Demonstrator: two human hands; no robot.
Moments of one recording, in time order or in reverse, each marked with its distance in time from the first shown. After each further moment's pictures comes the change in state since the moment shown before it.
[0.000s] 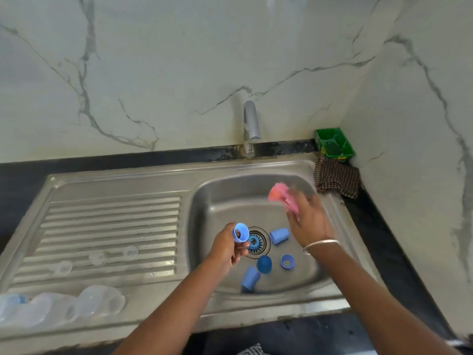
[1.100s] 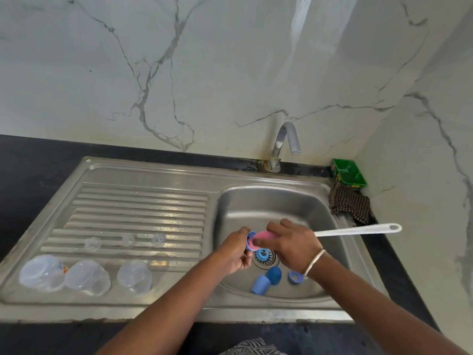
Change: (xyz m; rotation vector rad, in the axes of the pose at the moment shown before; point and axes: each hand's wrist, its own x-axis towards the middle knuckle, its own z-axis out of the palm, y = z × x) left_hand -0.027 0.006 -0.056 0.002 -0.194 0.054; right_hand -0.027 -0.084 0.019 -0.514 -0.109 -0.839
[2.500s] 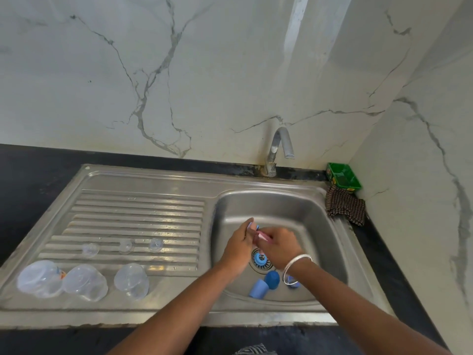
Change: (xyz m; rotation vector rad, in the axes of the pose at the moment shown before) left_hand 0.005 -0.016 0.011 0.298 0.038 0.631; right_hand 0.018 -0.030 -0.011 0.915 -0.110 0.809
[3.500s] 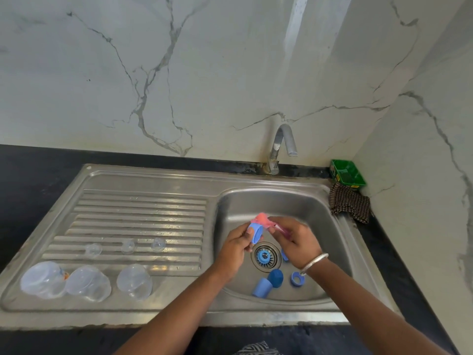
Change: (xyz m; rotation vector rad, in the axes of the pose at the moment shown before) left_hand -0.012 0.004 -0.015 -0.312 -0.068 0.074; right_hand 0.010 0.037 -0.014 0.001 0.208 -0.309
